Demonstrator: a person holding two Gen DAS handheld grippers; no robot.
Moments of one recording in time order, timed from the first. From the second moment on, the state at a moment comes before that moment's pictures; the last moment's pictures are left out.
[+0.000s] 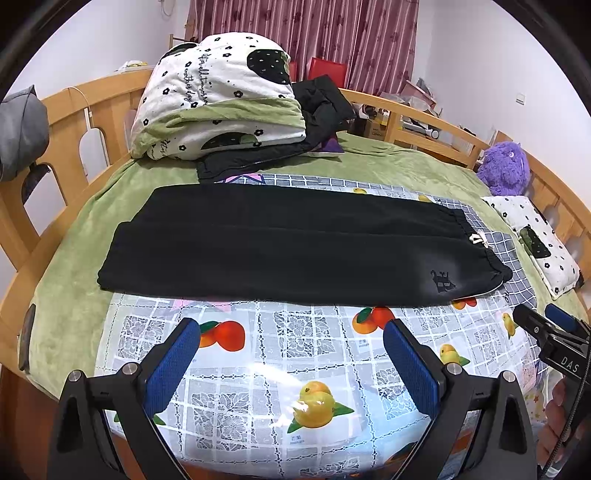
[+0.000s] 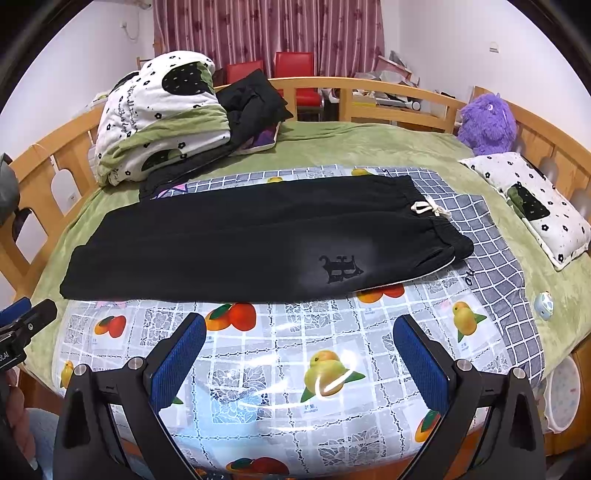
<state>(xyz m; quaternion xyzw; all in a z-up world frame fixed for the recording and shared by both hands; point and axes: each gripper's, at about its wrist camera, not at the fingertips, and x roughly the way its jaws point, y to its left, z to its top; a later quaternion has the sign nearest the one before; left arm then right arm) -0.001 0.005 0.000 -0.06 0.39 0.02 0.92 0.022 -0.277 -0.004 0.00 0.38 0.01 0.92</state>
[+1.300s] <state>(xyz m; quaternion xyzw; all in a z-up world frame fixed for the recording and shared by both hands) -0.002 0.008 -0.004 -0.07 0.38 0.01 0.92 0.022 -0.276 -0.004 0.00 0.38 0.02 0.93</state>
